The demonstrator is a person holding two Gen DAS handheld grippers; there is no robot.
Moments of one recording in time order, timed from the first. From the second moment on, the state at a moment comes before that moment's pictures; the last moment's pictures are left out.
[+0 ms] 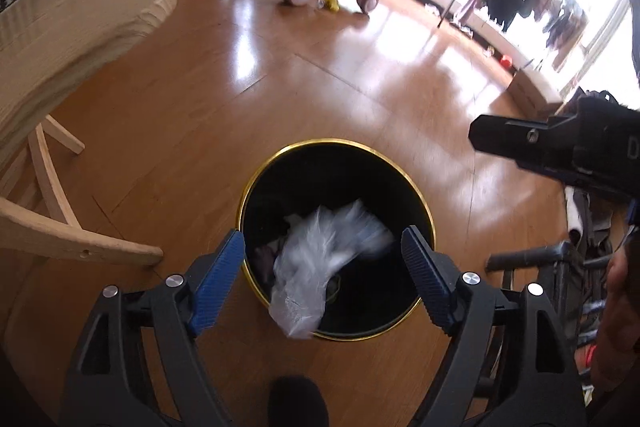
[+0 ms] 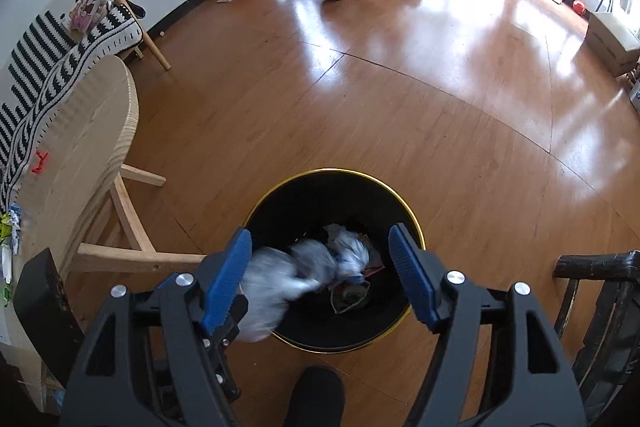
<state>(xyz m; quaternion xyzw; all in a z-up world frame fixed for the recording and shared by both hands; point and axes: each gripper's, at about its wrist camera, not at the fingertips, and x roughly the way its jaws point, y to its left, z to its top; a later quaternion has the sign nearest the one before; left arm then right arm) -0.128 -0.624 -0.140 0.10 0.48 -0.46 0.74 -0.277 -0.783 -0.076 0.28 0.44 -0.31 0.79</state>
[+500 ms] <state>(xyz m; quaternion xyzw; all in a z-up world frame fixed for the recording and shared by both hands) -0.081 -0.542 -0.075 0.12 0.43 -0.44 0.78 -0.215 -0.721 -0.034 0.23 0.42 -0.27 0.84</state>
